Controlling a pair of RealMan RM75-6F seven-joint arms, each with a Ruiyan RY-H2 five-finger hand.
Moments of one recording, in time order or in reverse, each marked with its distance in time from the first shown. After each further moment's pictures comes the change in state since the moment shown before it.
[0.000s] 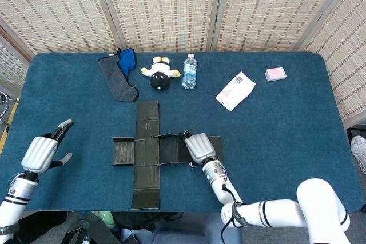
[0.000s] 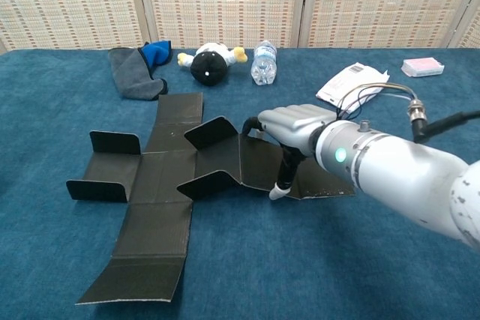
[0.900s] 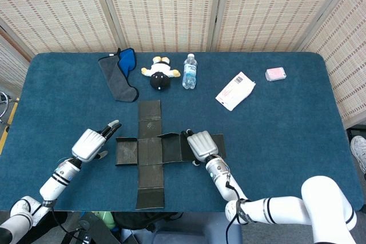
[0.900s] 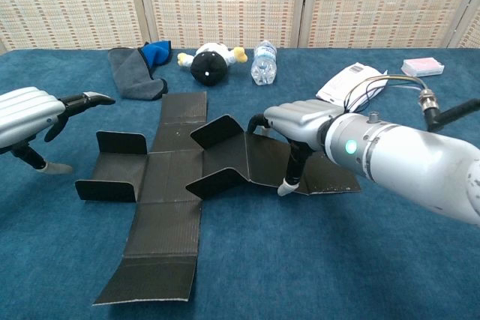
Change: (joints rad) left arm -0.210 -0.404 0.090 0.581 0.133 -0.016 -0.041; right arm 0.012 0.049 -0.019 -0.009 0.003 -0.034 0.015
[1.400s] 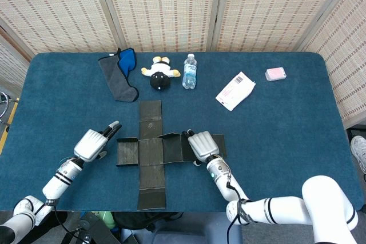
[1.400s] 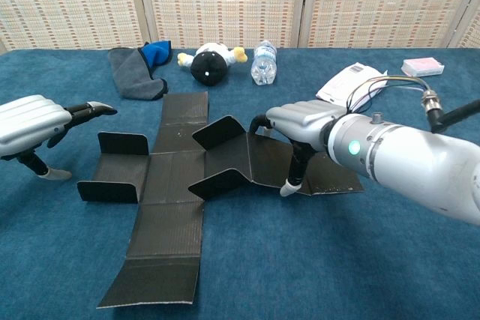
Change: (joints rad) left arm -0.014 0.001 0.024 -0.029 -0.041 -0.068 0.080; right arm 0.000 0.007 -0.010 -0.005 -0.002 0.003 0.009
